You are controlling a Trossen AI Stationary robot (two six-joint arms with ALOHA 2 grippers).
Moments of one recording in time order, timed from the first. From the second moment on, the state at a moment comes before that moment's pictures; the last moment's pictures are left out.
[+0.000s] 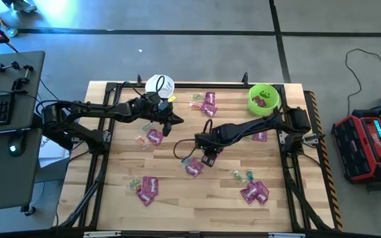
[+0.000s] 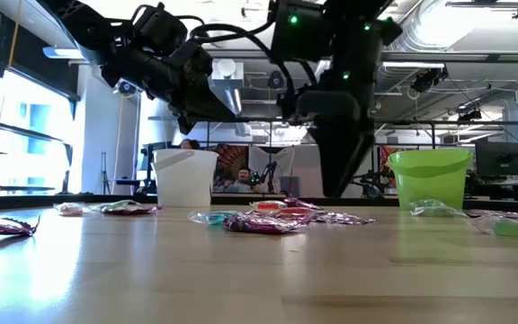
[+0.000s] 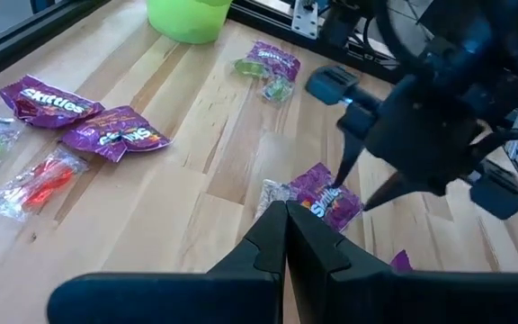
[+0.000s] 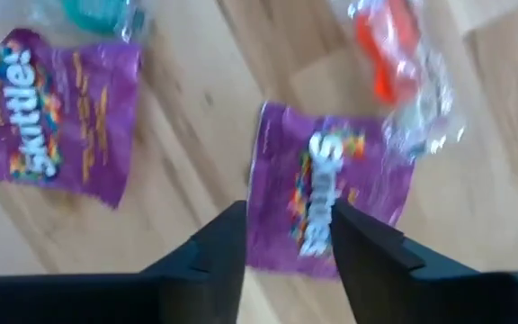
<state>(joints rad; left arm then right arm) 0.37 1.41 0.69 0.23 0.32 -0.15 0.07 1.89 1.29 -0.77 0.04 0.54</state>
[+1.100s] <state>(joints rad) 0.37 1.41 0.69 0.23 0.38 -0.09 0.13 1.89 1.29 -0.70 0.02 0.64</state>
